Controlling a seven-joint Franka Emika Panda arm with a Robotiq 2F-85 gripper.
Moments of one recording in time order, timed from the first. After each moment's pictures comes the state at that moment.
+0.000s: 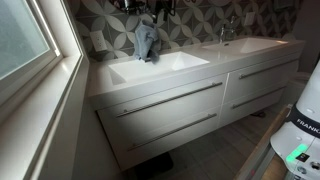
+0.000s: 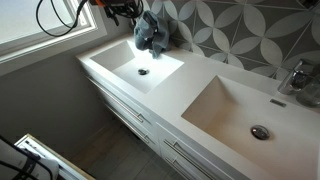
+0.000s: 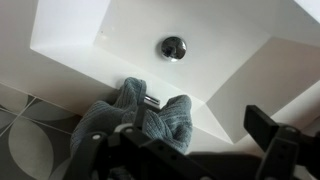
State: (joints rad) arm 0.02 0.08 -0.10 -1.84 0.07 2.21 -0.39
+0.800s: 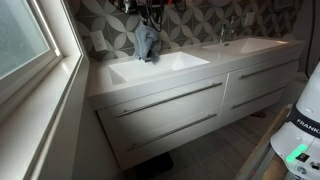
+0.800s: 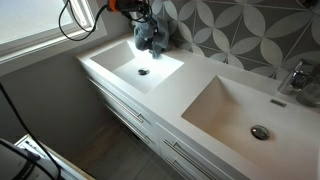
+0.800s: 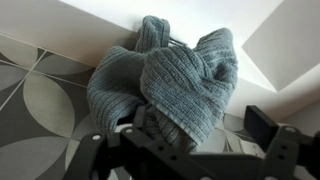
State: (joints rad) arm -0.02 0.28 -0.05 -1.71 0.08 2.50 -0.28
